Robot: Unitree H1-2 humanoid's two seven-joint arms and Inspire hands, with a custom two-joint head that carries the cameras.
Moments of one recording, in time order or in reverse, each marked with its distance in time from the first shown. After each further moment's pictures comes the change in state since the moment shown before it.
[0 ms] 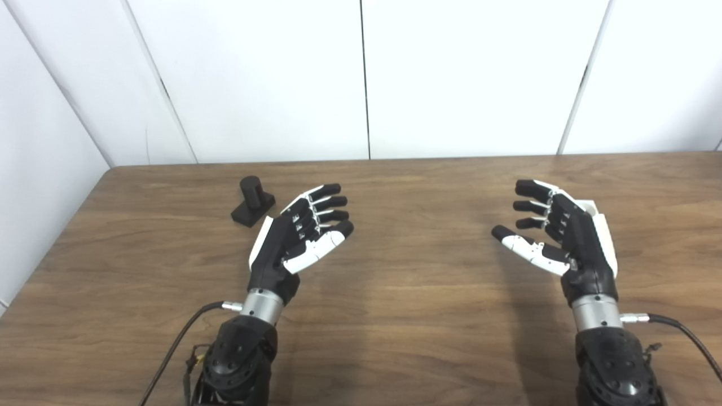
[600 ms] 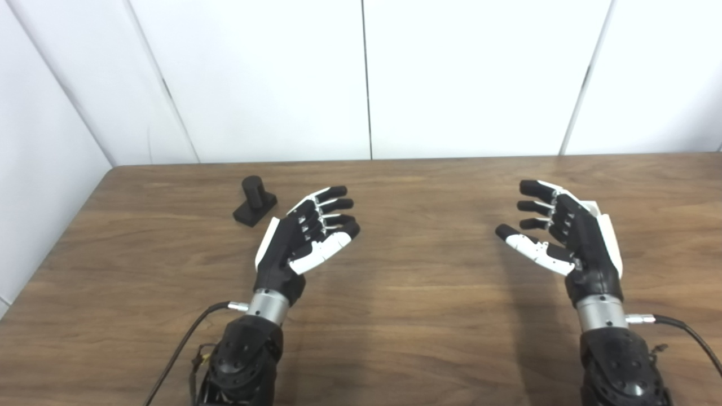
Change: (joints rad) left arm 0.001 -0.017 -0.019 -0.008 0.008 0.021 0.007; right arm 0.002 -0.011 -0.011 -0.026 0.035 0.043 0.019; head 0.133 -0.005
